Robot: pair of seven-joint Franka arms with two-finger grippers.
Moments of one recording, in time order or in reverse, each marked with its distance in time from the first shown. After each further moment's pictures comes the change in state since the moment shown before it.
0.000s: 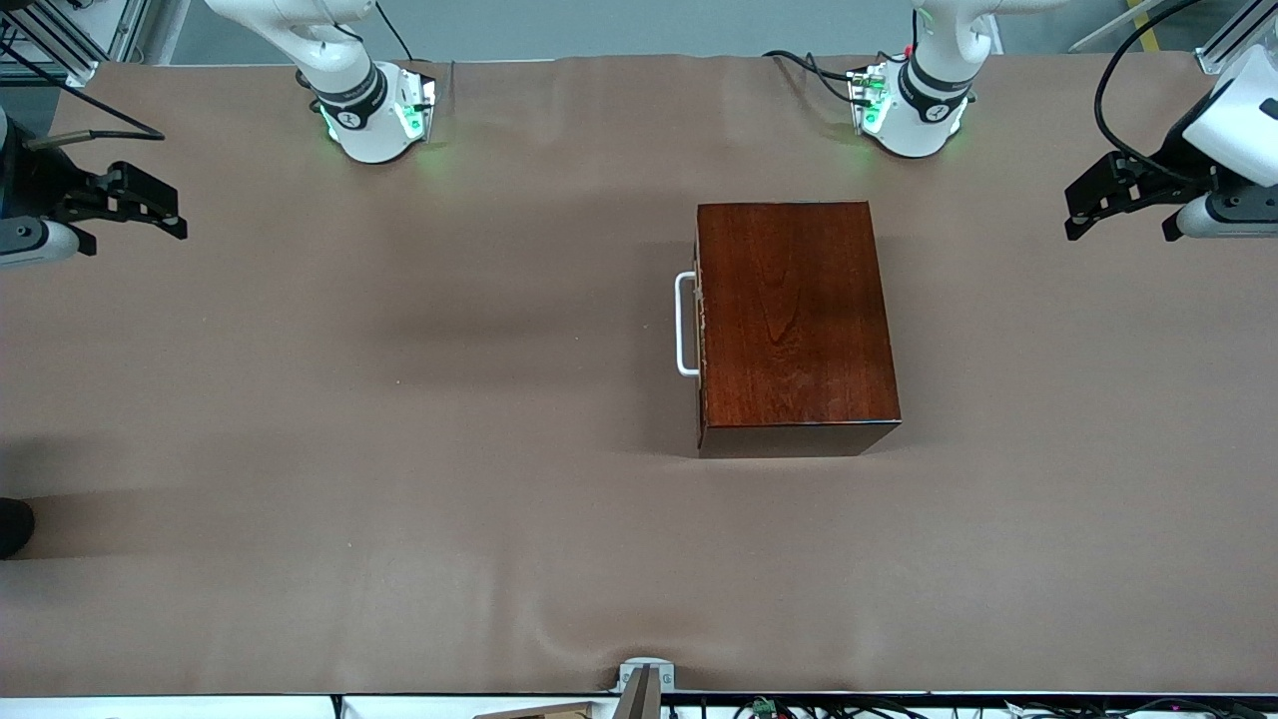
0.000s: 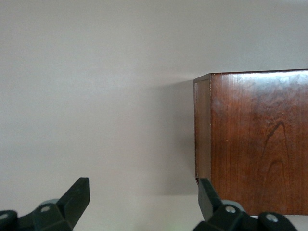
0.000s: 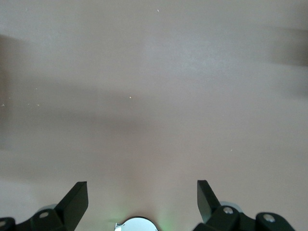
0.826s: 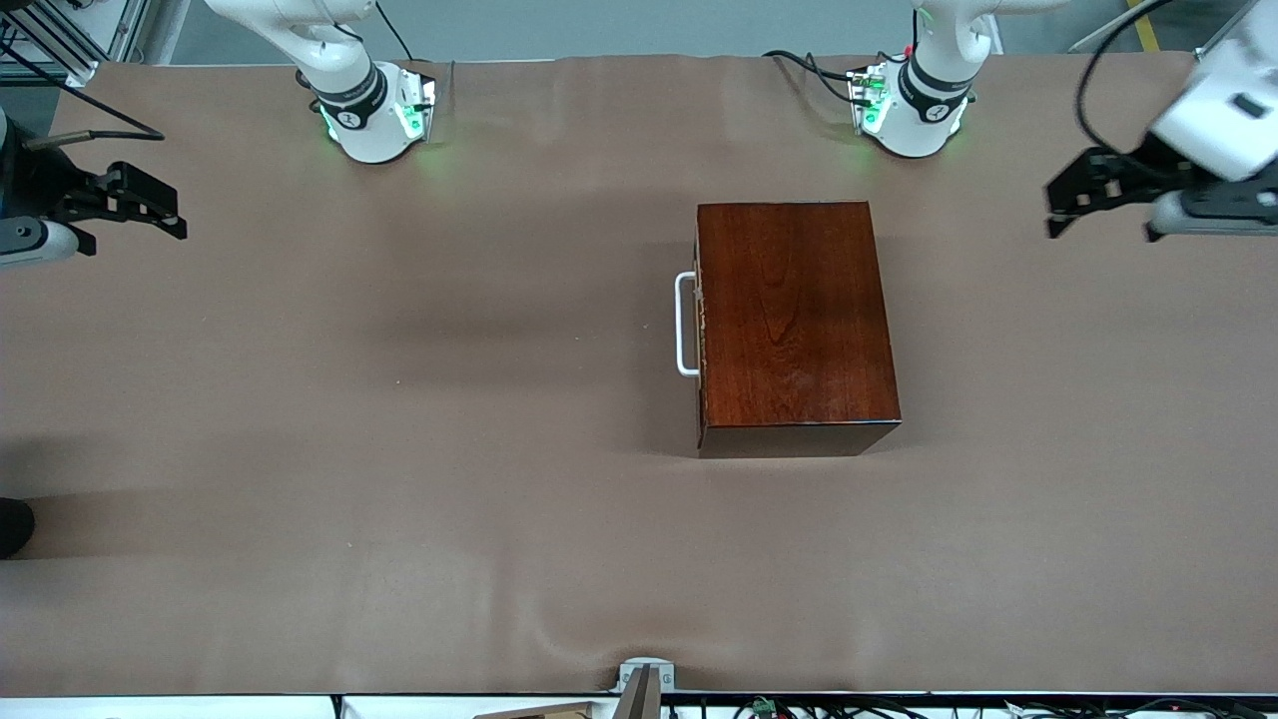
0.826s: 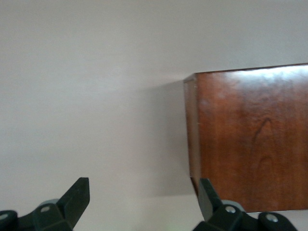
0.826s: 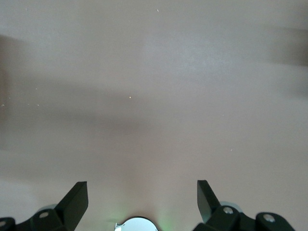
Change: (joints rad) left arm -0.016 0.023 -0.083 0.016 0.000 0.000 -0.055; right arm 0.000 0.000 -0.001 0.000 0.000 0.000 0.000
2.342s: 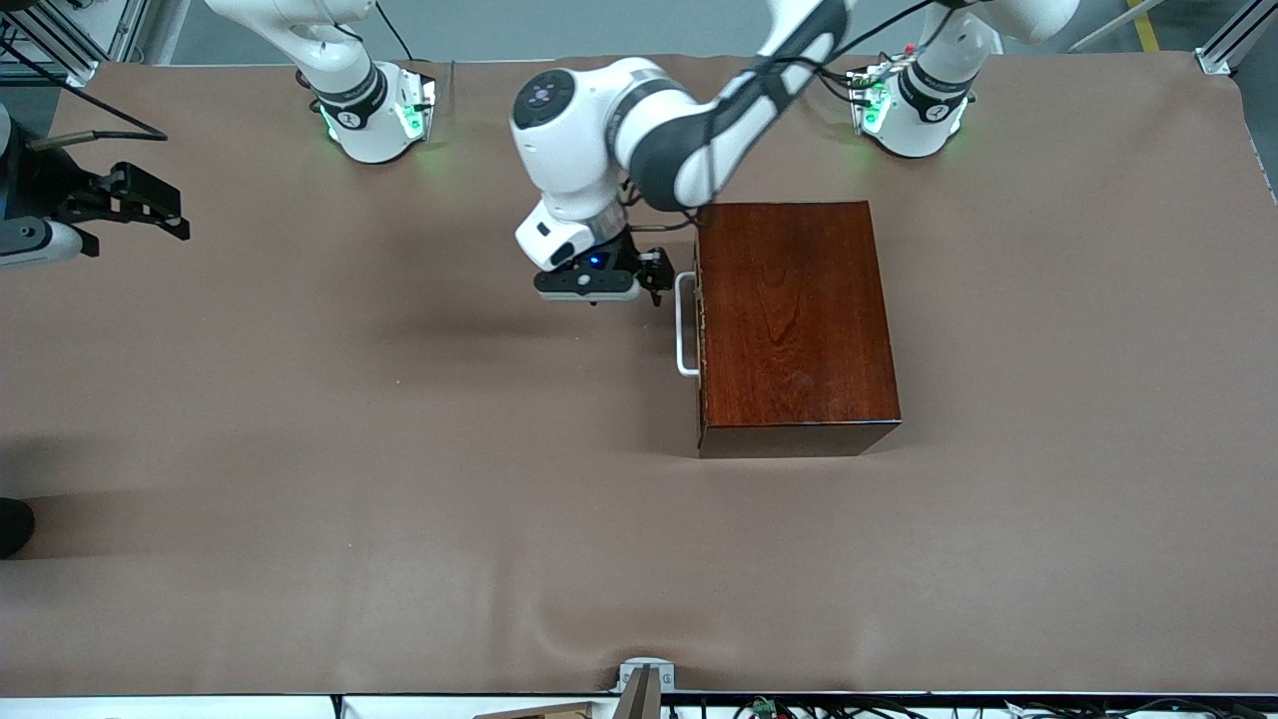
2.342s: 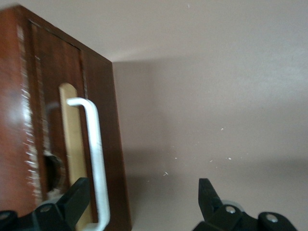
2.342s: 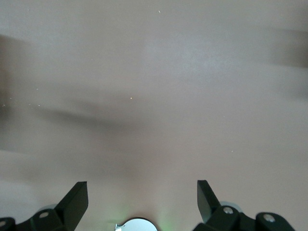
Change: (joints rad) left arm -0.914 0.715 0.144 0.295 0.286 0.312 -0.806; right arm 0.000 -0.001 0.005 -0.003 0.002 0.005 0.000
